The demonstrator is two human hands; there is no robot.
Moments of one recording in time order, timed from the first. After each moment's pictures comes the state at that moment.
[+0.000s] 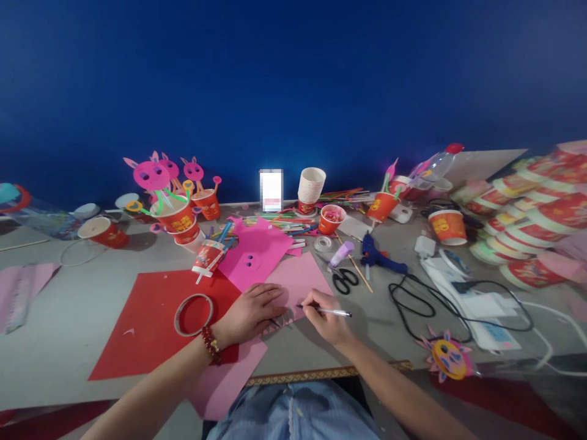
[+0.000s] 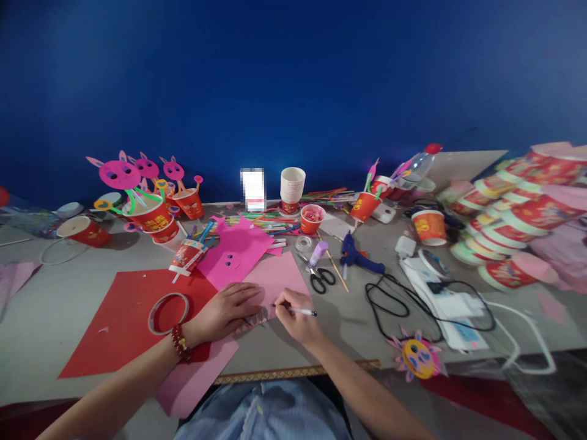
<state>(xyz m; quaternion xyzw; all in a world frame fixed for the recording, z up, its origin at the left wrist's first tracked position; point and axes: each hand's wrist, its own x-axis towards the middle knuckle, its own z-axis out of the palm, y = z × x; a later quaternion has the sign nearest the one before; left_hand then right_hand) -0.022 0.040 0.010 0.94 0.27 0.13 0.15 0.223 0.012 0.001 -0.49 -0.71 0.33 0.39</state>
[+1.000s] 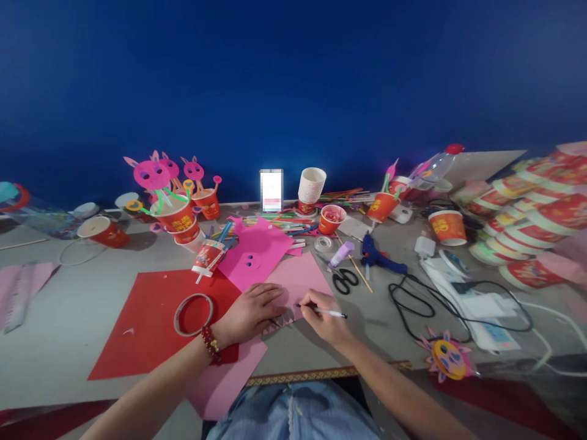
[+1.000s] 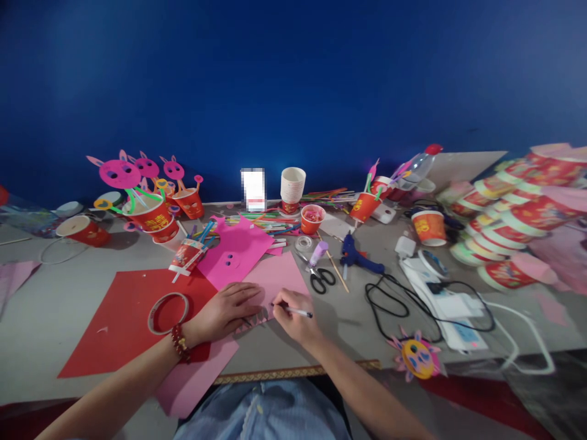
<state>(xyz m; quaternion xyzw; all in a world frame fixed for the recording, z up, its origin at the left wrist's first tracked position) -0.021 0.040 0.010 0.94 0.27 0.13 0.16 0.221 0.014 0.002 -0.49 -0.73 0.30 0.37</state>
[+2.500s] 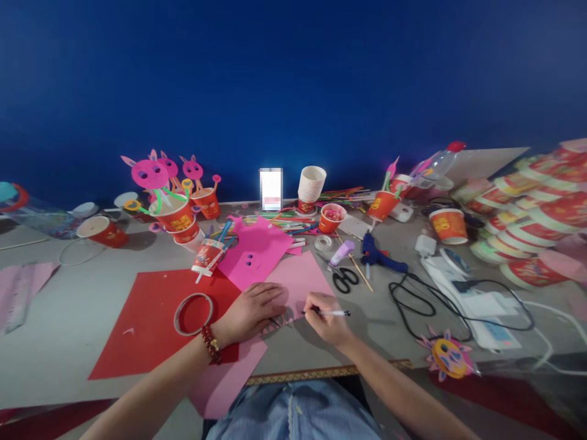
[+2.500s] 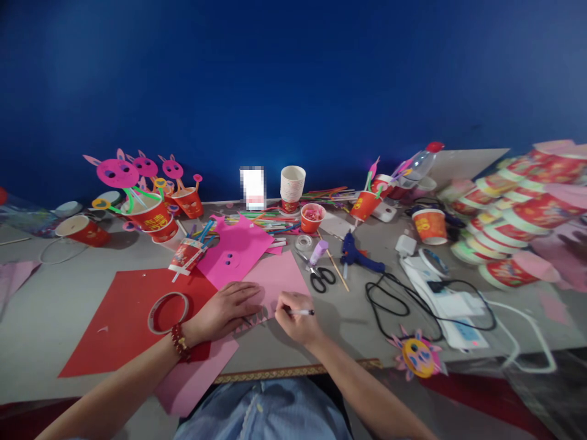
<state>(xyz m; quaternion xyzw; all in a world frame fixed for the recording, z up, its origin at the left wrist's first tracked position) -0.021 0.040 0.012 0.94 0.27 0.13 0.16 0.225 0.012 0.003 -0.46 -0.75 0.31 0.36</state>
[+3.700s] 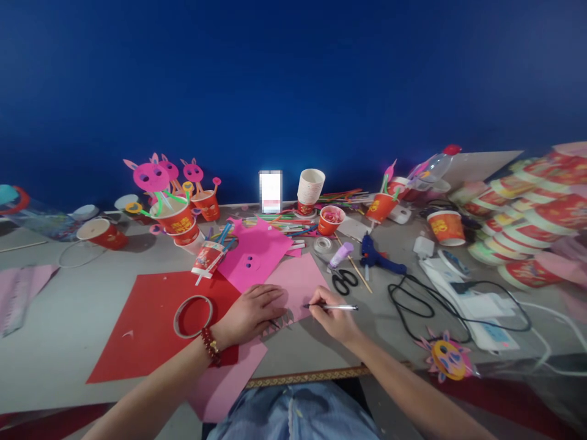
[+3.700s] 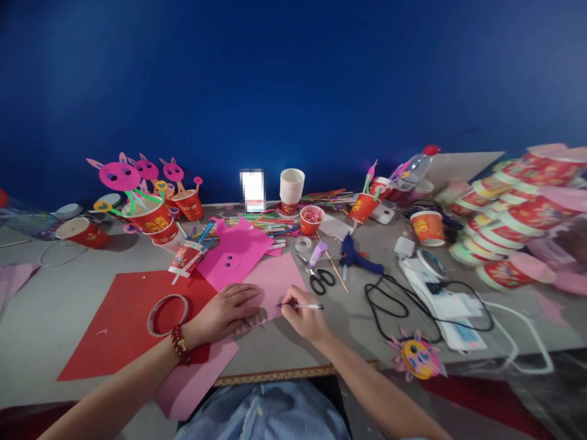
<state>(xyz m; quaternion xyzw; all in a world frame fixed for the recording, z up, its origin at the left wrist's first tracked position) -0.021 0.040 0.012 0.94 0.27 0.14 0.15 0.238 0.016 0.003 -0.49 -0.70 0.35 0.38</state>
